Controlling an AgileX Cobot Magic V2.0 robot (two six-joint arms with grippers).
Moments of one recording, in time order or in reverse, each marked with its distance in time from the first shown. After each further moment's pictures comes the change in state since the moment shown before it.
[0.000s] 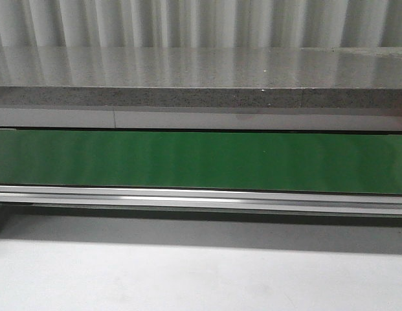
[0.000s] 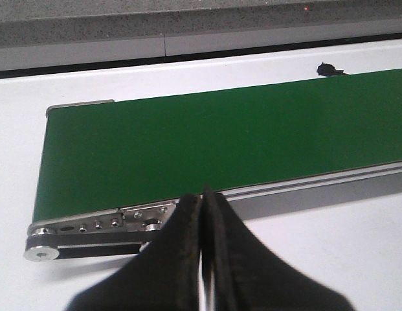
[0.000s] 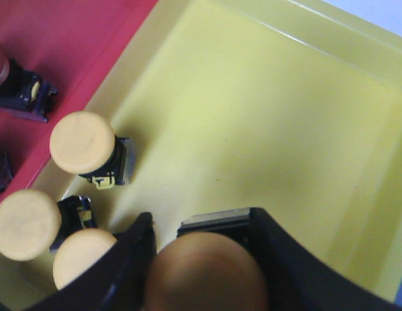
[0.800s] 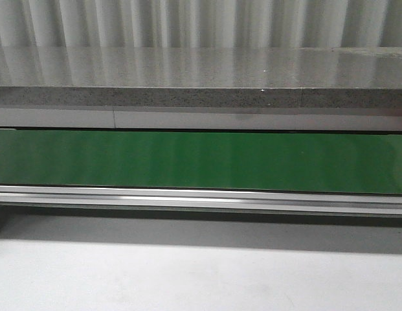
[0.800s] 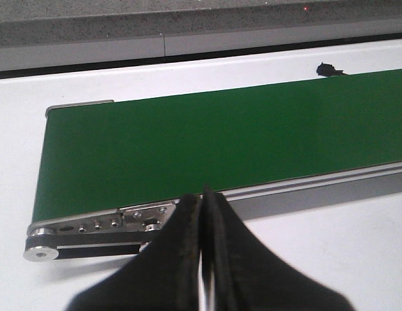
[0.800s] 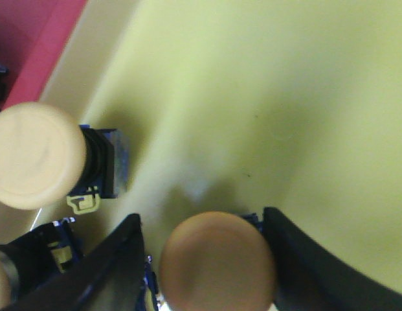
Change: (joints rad) left arm 0.000 0.000 0.000 0.000 0.000 0.000; right arm -0.007 0.251 0.000 -0.011 -0.135 0.128
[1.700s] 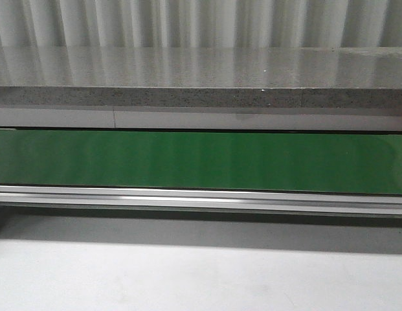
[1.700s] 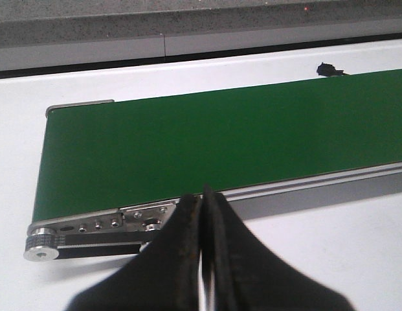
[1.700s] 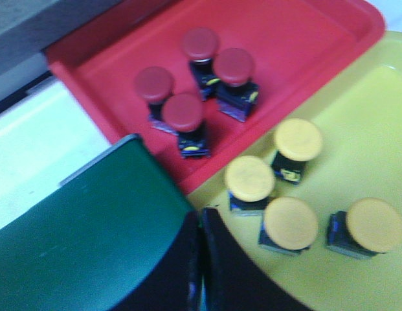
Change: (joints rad) left arm 0.000 0.000 0.000 0.000 0.000 0.000; right arm 0.443 -0.478 0.000 -0.037 0.161 -0.116
